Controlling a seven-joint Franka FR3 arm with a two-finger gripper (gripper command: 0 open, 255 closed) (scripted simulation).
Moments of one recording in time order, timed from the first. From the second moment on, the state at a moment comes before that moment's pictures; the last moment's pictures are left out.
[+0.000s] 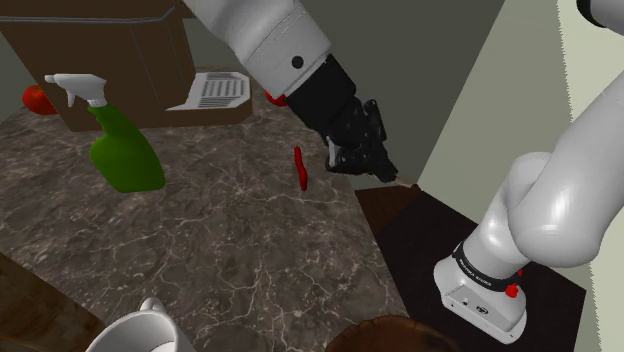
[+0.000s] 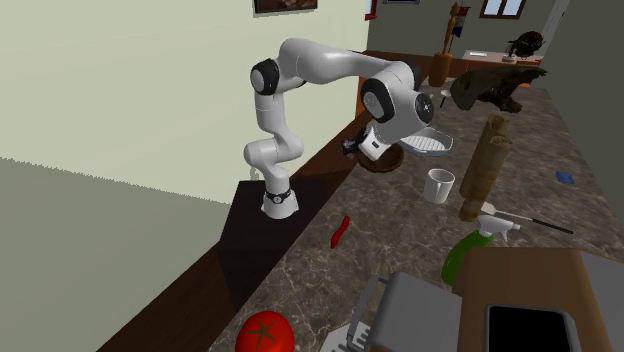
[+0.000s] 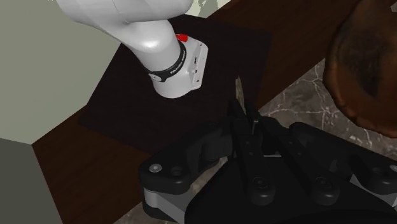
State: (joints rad) arm 0.33 -0.05 0.46 -1.76 0.22 0.92 0.54
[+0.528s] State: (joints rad) arm 0.41 -0.05 0.56 -1.78 0.37 0.99 0.75
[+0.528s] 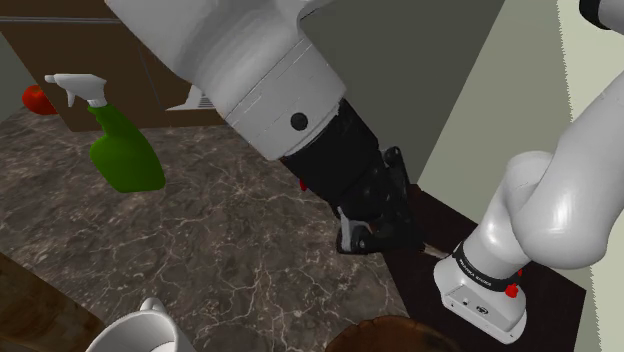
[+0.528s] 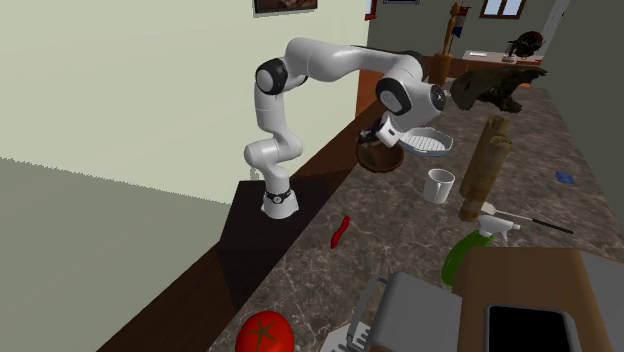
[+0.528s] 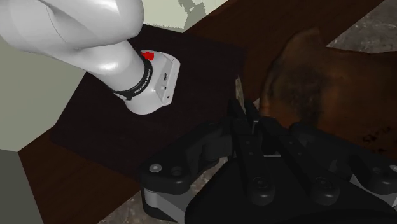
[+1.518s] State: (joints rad) arm 0.57 0.09 0.71 -1.74 0.49 1.18 1.04
